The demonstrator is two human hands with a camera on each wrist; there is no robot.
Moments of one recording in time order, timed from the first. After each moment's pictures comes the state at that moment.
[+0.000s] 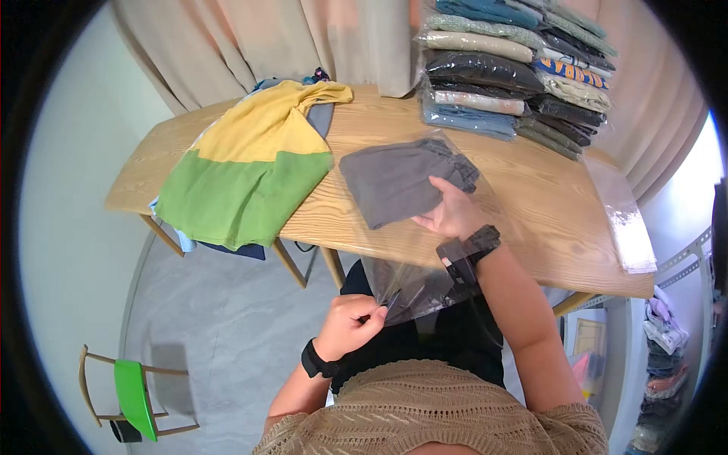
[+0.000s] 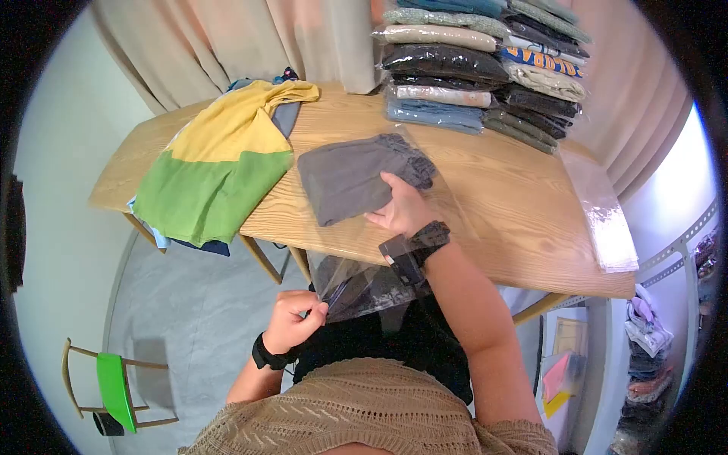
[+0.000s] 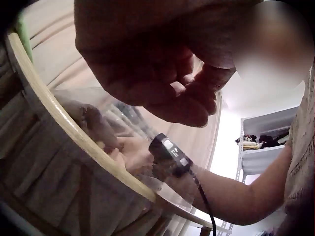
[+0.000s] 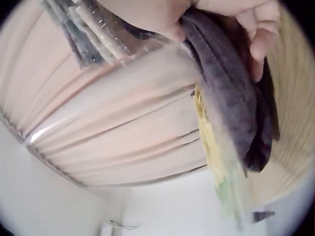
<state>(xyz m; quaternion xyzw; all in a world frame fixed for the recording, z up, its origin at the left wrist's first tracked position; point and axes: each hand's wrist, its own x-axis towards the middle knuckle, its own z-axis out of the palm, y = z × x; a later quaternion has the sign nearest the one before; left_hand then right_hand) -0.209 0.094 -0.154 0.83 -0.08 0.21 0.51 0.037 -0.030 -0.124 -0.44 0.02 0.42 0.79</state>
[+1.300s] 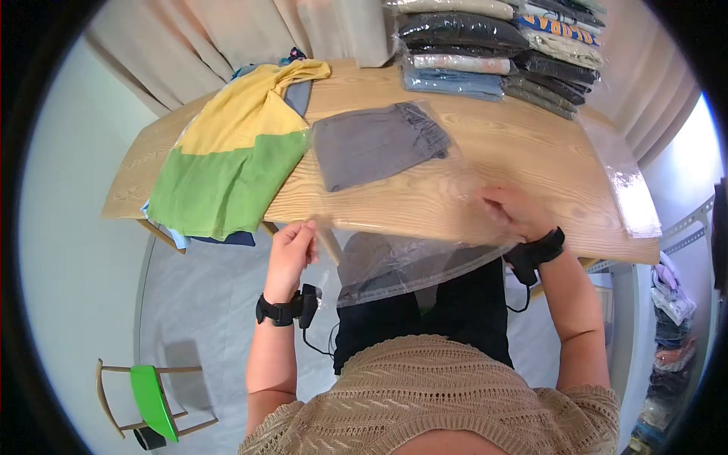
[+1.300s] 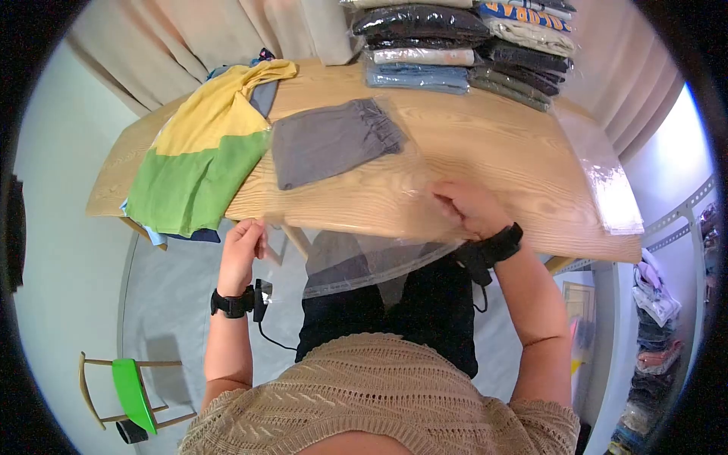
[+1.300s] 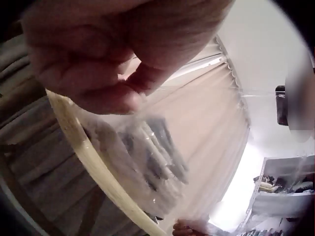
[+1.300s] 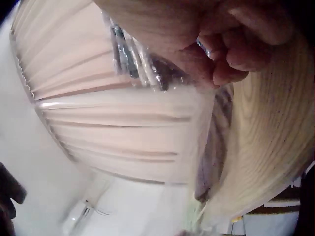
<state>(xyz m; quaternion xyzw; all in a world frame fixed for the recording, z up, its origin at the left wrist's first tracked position) -0.177 0.161 -0.142 0.70 0.21 0.12 0.67 0.034 -0.166 -0.133 -0.69 -0.08 0.33 0.64</state>
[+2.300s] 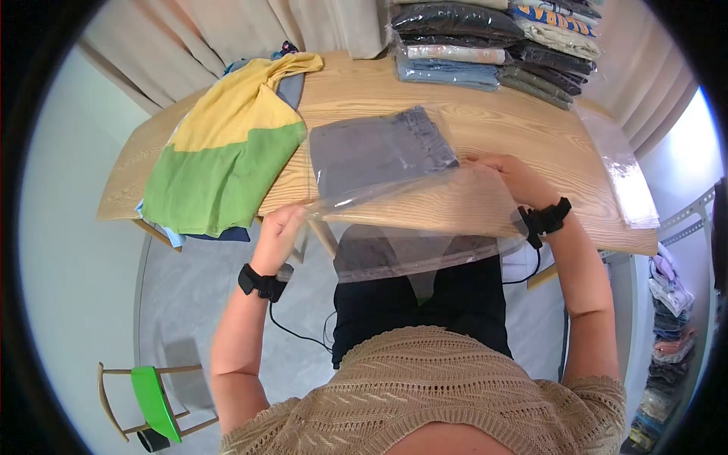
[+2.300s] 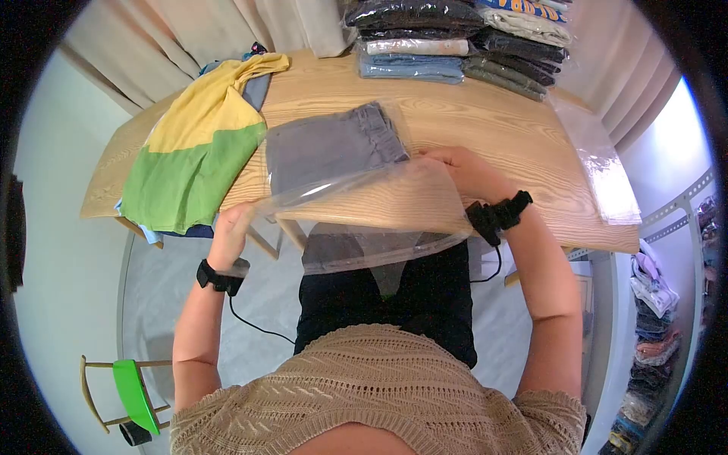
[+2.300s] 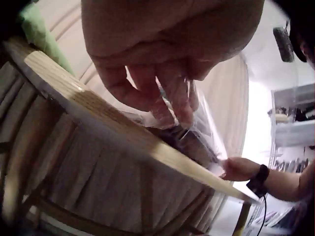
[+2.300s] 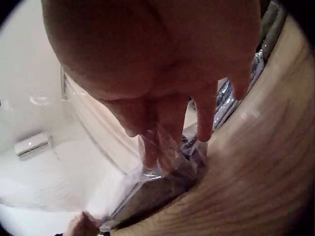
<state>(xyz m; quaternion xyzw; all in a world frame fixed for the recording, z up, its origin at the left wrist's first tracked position) -0.162 0.201 -0.154 0.85 0.01 0.13 0.51 0.047 -0.164 -0.093 -0.81 -0.39 0.20 0.40</state>
